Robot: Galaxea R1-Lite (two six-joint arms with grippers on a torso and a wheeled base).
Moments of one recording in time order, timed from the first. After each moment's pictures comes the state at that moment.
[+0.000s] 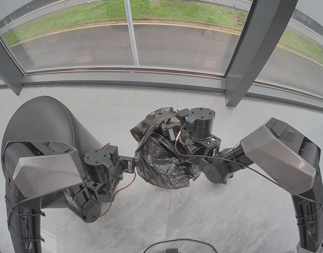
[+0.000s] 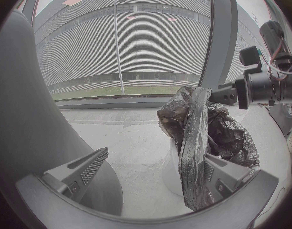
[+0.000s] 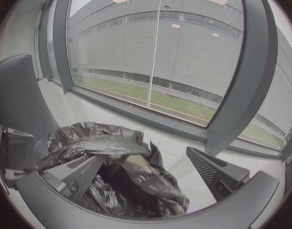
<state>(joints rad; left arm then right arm) -0.48 2.32 -0.69 -1.55 0.33 0.05 0.64 2.42 -1.45 -0.96 -0.44 -0.23</state>
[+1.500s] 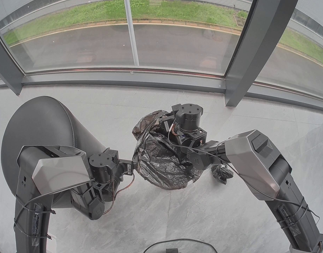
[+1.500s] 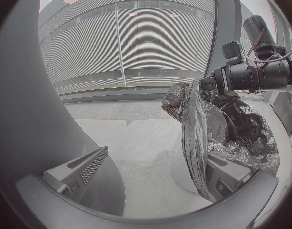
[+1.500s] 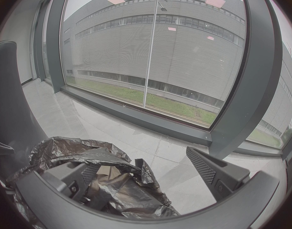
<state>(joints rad) -0.41 2.45 -0.78 -1.55 0.33 0.04 0.58 2.71 -2.00 -0.74 -0.44 -0.24</state>
